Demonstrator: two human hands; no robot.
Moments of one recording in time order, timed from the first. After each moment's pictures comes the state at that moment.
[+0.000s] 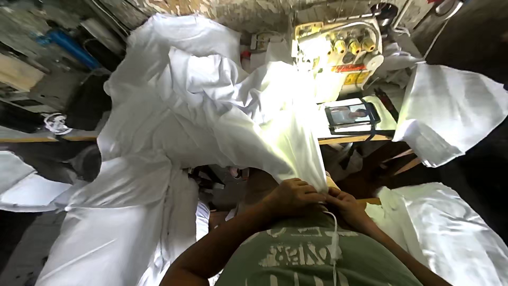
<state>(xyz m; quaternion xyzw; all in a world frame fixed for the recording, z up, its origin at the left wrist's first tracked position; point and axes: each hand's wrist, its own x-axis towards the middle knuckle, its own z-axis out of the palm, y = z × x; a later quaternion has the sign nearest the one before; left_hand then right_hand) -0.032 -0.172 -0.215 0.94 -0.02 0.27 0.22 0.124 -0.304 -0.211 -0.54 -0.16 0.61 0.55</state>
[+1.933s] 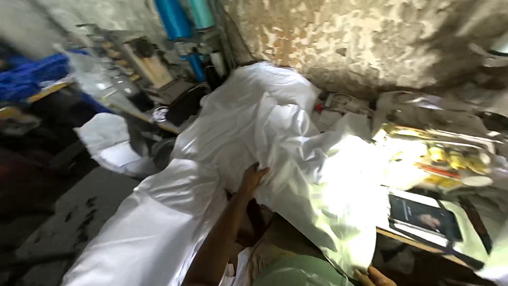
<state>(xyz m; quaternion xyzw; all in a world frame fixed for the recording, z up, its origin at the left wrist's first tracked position) -0.156 0.011 -0.194 0.44 0.65 0.35 0.52 0.173 -0.264 -0.262 -0.62 -0.40 0.52 0.44</state>
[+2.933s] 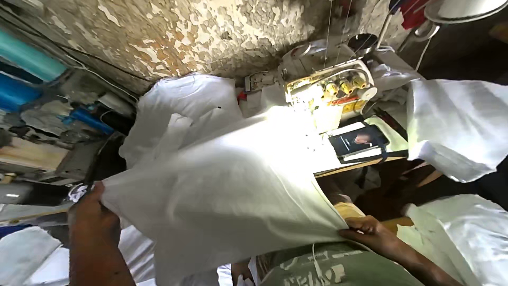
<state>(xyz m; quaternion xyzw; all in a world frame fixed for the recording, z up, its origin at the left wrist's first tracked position) -0.327 0.087 -0.075 0.47 0.62 0.52 0.35 0.158 -0.280 -0.228 -0.55 -0.50 0.46 0.48</state>
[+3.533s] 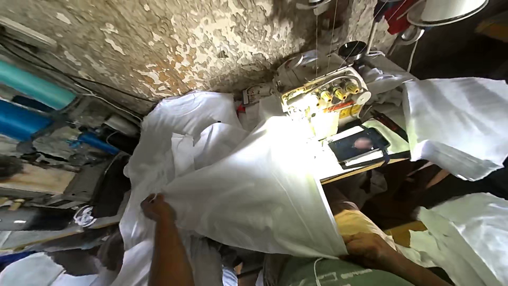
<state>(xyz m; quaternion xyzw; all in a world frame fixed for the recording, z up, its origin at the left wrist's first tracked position) -0.266 0.129 -0.167 0.51 0.75 0.39 0.15 0.138 -0.281 -0.270 -0.52 -0.69 0.19 0.46</state>
